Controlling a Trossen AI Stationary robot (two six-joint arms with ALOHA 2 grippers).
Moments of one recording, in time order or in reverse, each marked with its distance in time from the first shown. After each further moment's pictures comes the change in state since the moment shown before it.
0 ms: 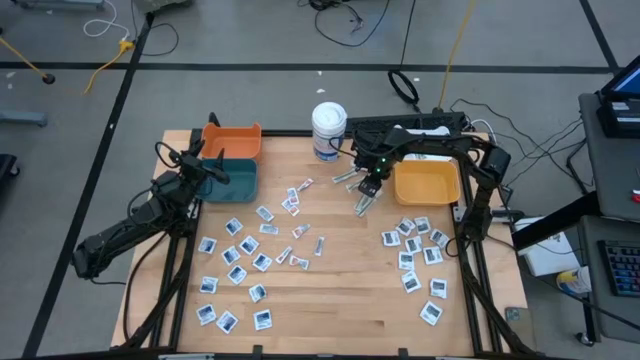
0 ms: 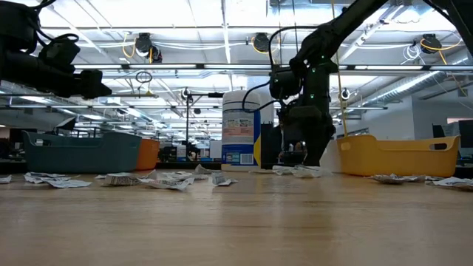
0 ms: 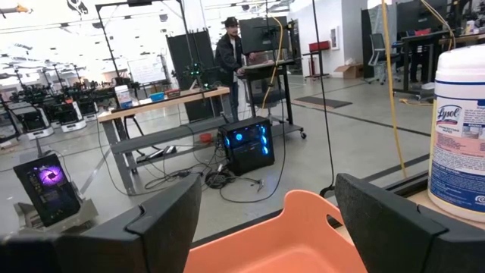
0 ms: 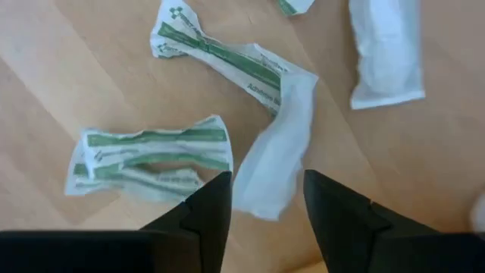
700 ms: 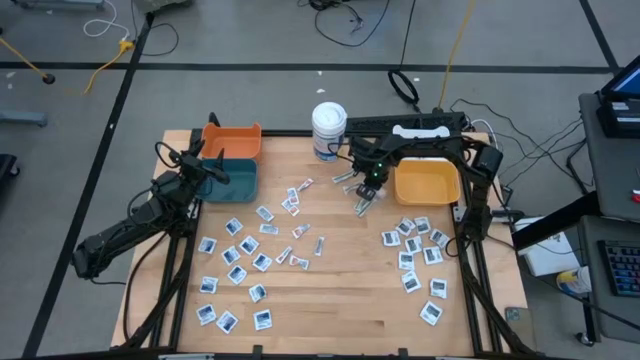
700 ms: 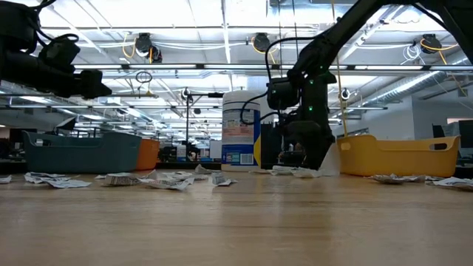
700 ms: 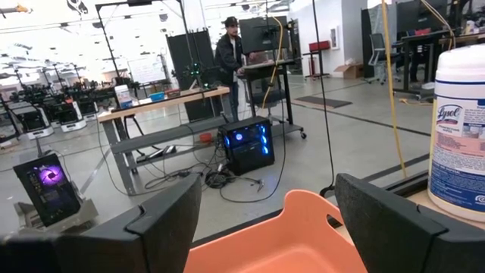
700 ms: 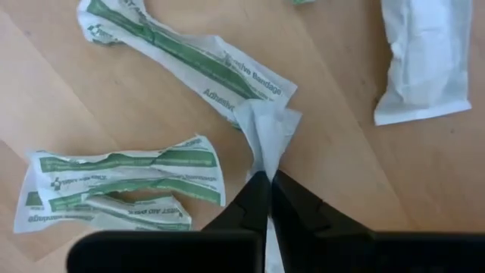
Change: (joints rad) left arm 0.000 0.000 0.000 0.000 0.000 0.000; right arm 0.008 0.060 -0.024 0.064 0.022 0.014
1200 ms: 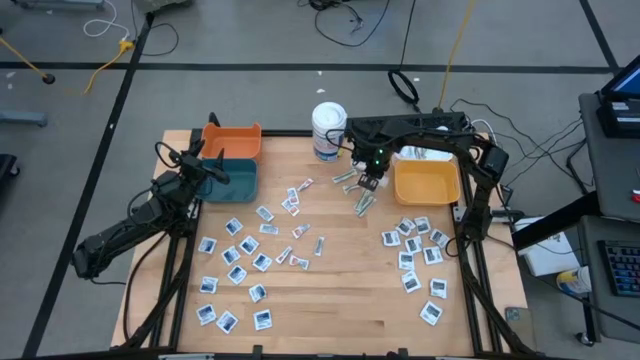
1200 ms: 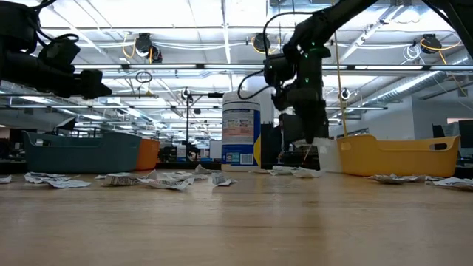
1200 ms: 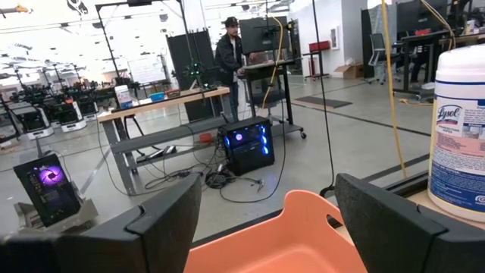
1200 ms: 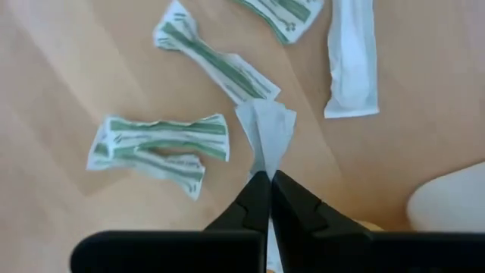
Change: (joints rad) left arm 0.000 0.000 0.000 0.000 0.000 0.000; right arm -0.010 -0.044 0.217 -0.272 0.003 -0.141
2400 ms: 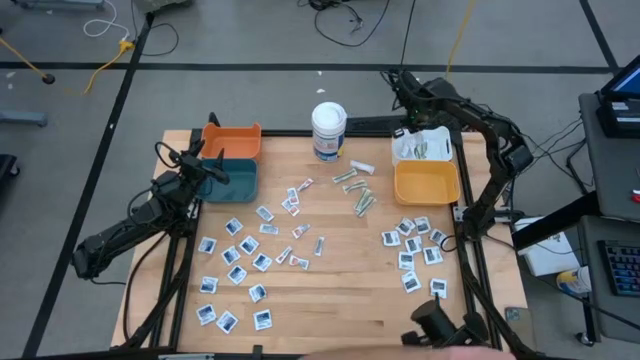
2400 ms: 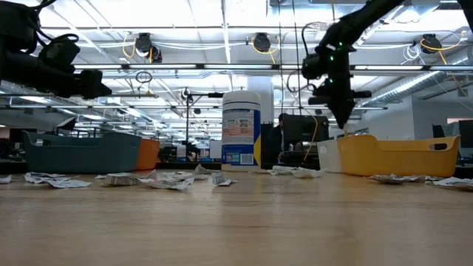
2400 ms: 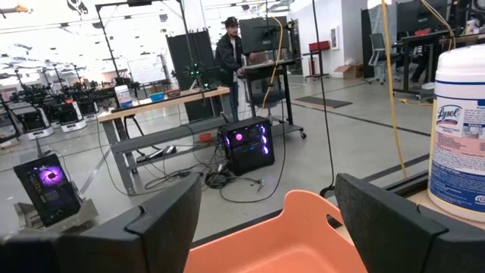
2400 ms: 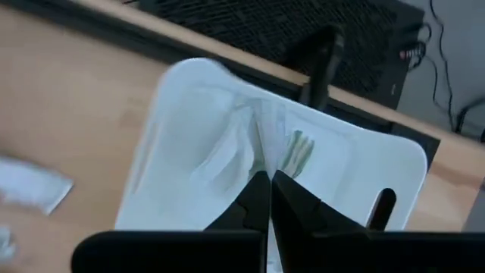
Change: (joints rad) left arm 0.000 0.000 0.000 0.000 0.000 0.000; right arm -0.431 -0.112 0.031 -0.033 0.318 0.340
